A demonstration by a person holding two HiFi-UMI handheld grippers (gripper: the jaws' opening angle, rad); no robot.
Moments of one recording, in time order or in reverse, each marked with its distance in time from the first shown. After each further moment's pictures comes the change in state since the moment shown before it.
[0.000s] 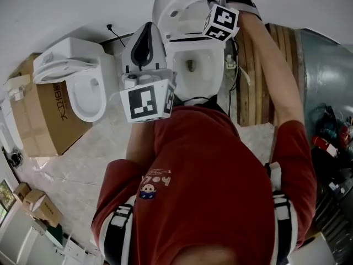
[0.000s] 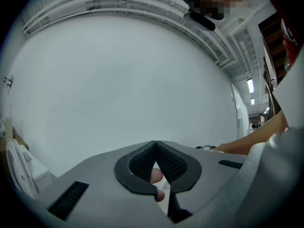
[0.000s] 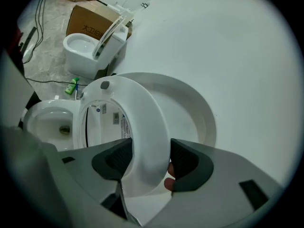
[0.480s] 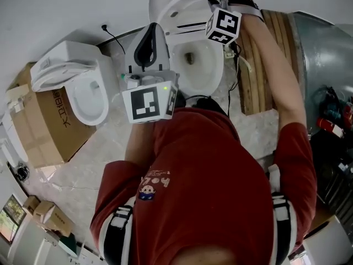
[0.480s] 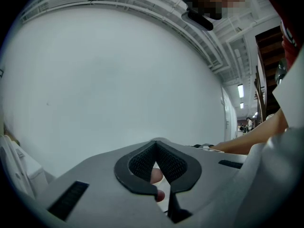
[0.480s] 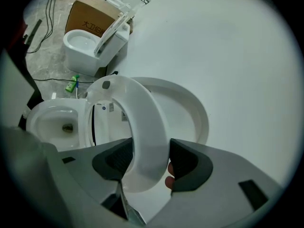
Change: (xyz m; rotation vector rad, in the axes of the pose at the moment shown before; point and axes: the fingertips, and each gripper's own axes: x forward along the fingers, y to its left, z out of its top) left arm -0.033 -0.008 -0.007 -0.035 0.022 -0.125; right arm -0.048 0.029 -0.003 0.003 0.060 -0.042
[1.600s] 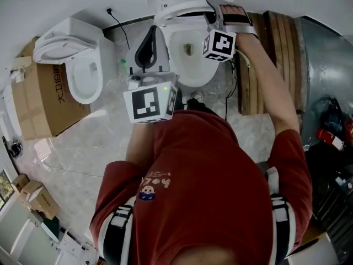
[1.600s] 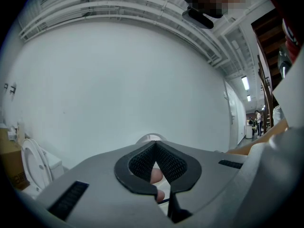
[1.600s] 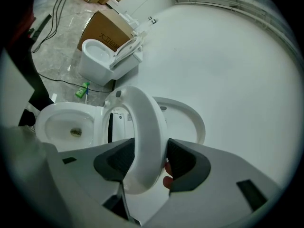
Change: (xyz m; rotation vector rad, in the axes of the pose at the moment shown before) left arm -0.090 -0.089 -0.014 0.065 0.007 0.118; right arm -0.107 0.095 -0.012 -0.044 -0.175 -0.070
